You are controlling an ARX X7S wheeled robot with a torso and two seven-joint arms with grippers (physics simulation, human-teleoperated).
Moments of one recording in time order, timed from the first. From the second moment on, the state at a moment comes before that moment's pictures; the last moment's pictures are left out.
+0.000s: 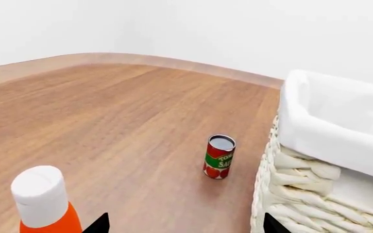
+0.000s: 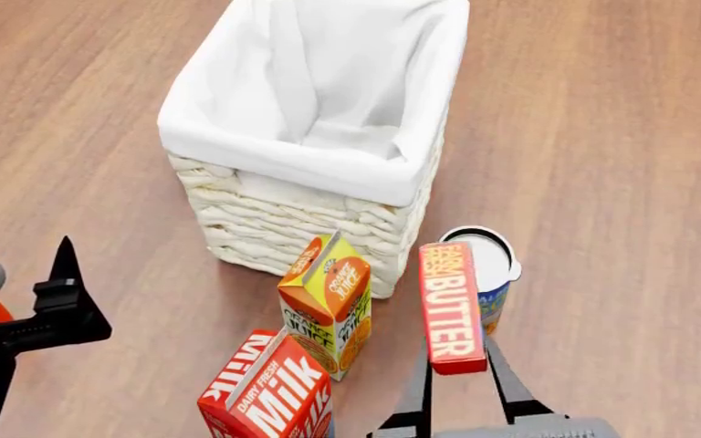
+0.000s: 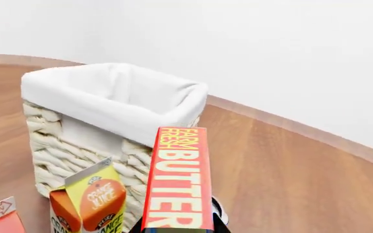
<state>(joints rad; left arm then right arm) -0.37 -0.31 0.12 0.24 -0.52 -0.44 -0.39 0.11 0.41 -0.40 -0.62 0.18 0.45 0.47</state>
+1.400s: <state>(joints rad) -0.37 -0.31 0.15 0.24 -0.52 -0.42 -0.42 0.46 0.67 0.12 -0.86 0.79 1.06 0.54</state>
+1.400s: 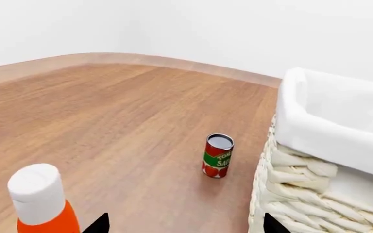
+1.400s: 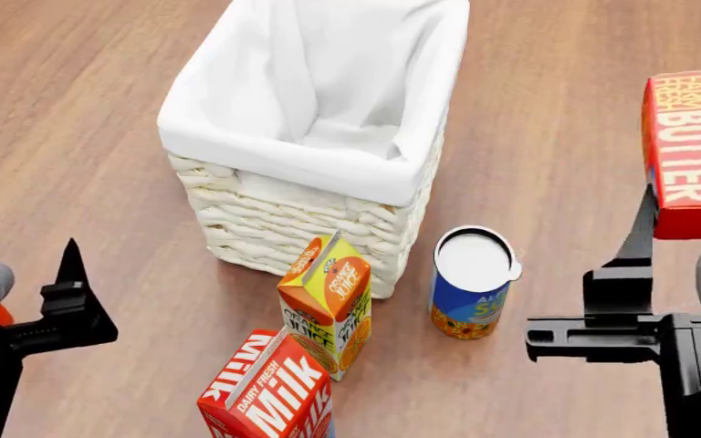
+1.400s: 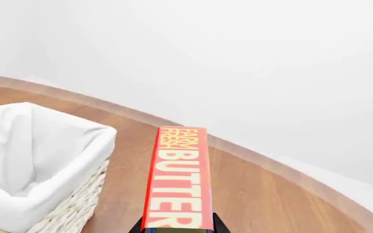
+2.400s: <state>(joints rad) -0.36 -0.33 0.15 0.27 -0.55 -0.43 -0.44 1.15 0.67 -0.03 -0.21 0.92 1.31 0.42</state>
